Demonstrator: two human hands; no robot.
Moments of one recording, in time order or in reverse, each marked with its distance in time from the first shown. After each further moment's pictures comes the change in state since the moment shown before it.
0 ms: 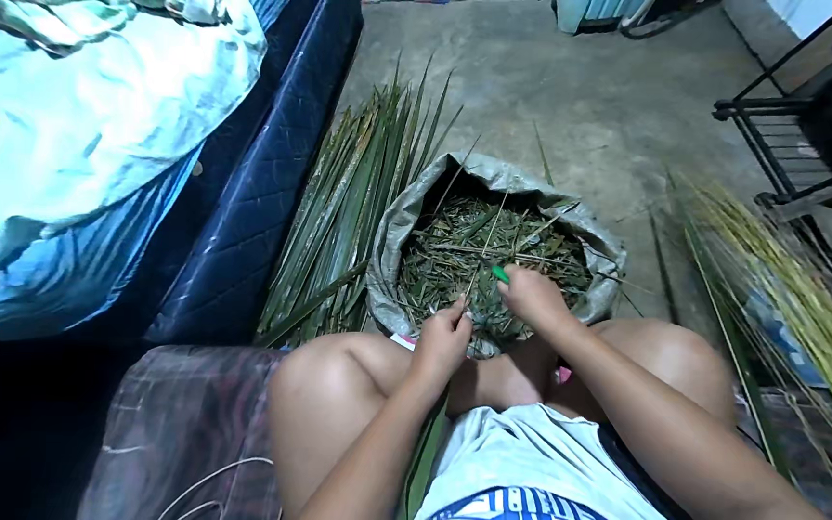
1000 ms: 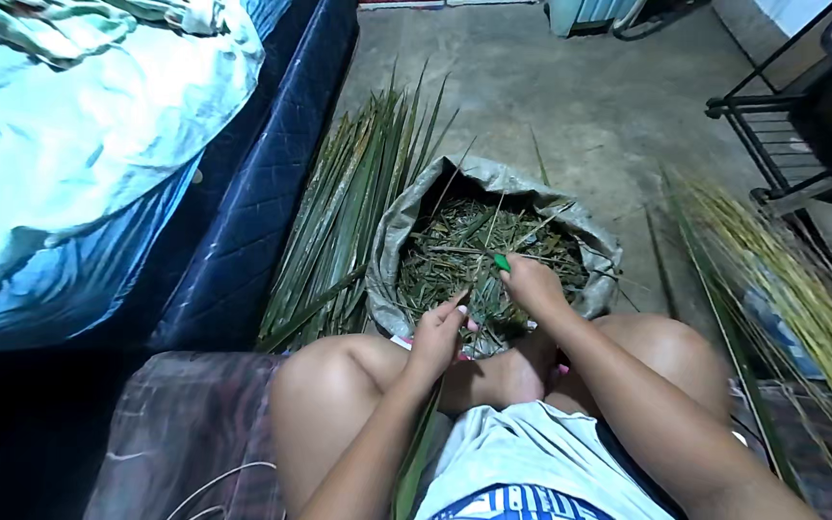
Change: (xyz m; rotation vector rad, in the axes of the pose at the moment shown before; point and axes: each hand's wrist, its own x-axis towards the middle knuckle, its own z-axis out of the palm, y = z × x) left_hand -0.008 0.004 -0.007 -0.444 -0.048 0.018; right_hand 0.014 0.007 -0.004 -0.035 0.124 0.029
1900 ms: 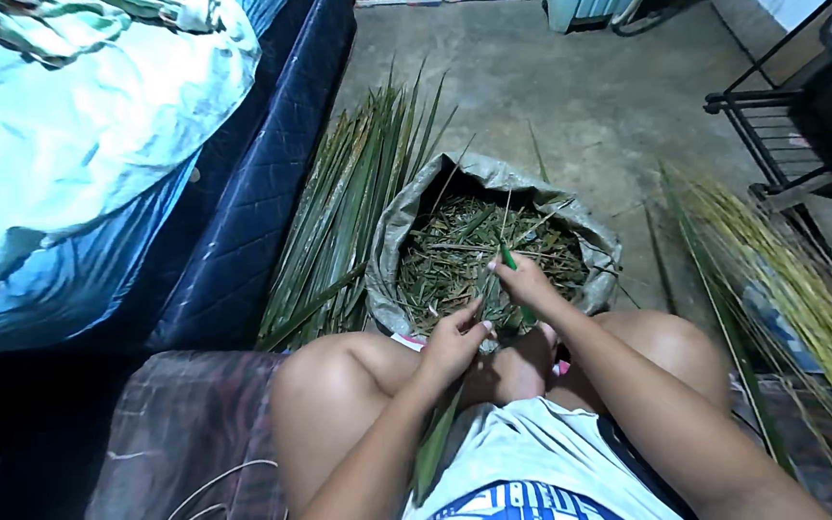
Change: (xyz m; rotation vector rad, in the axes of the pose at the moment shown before) left_hand -0.005 -0.001 0.013 0.041 -0.128 -0.055; right_hand 0.004 0.012 0.019 0.848 -0.068 -0.068
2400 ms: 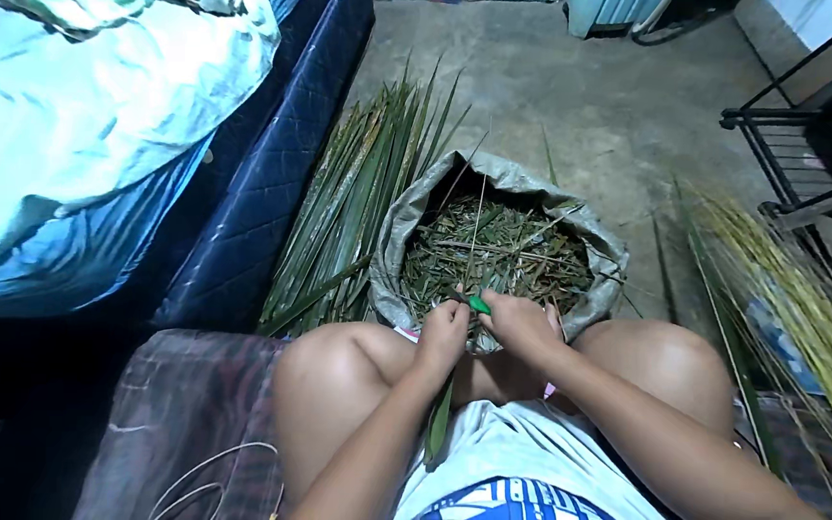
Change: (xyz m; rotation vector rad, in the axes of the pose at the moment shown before) left_hand 0.009 -0.007 -0.009 0.347 0.272 0.016; right_hand -0.059 -0.029 0.033 -0.927 -0.230 -0.095
